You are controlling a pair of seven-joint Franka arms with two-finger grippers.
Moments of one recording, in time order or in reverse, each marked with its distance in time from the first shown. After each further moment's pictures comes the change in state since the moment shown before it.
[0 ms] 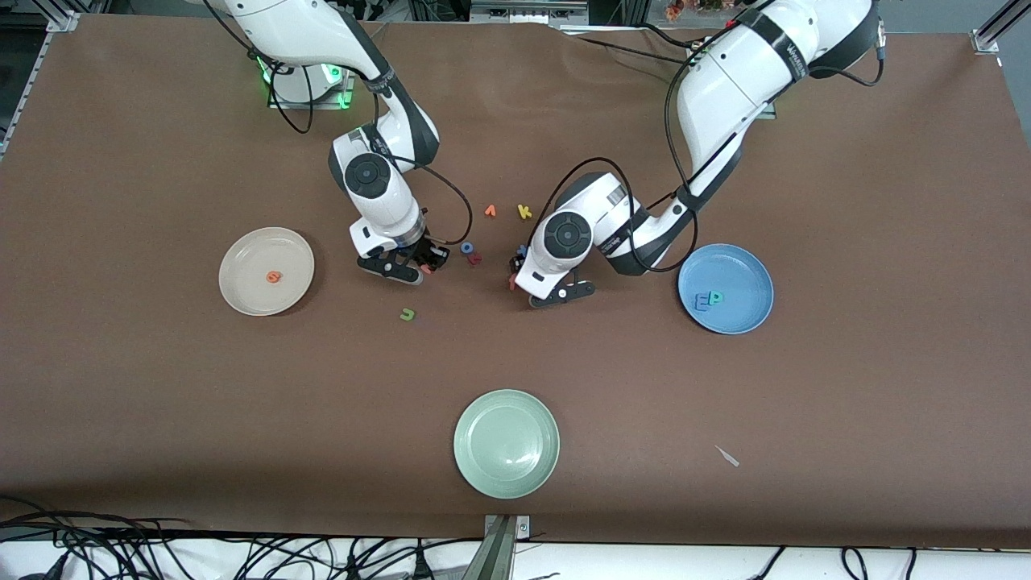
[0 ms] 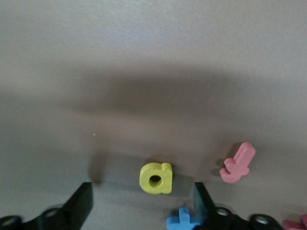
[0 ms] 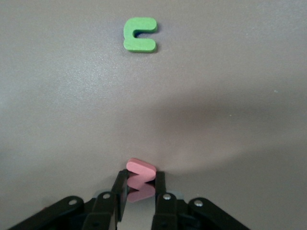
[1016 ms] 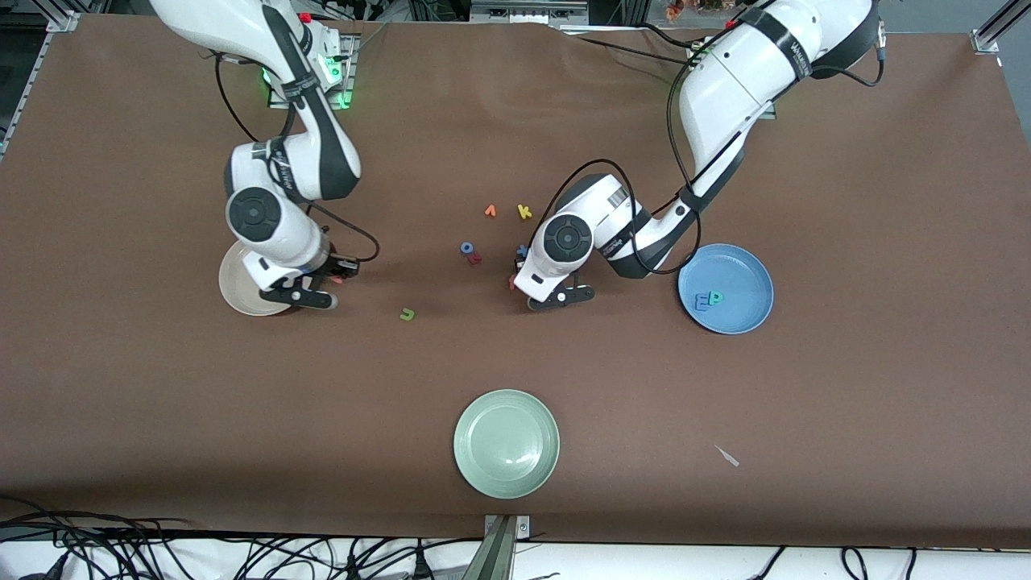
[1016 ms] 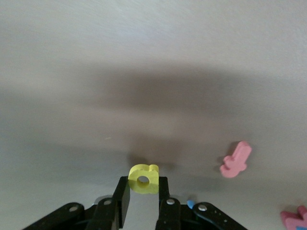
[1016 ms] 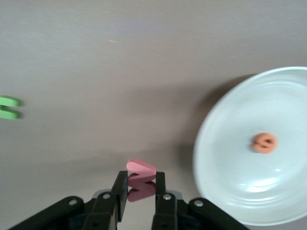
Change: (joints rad) left arm 0.009 -0.033 -0.001 0.045 0.000 -0.122 0.021; right arm -0.006 -0.135 -0.329 0.043 0.000 -0.405 -0.515
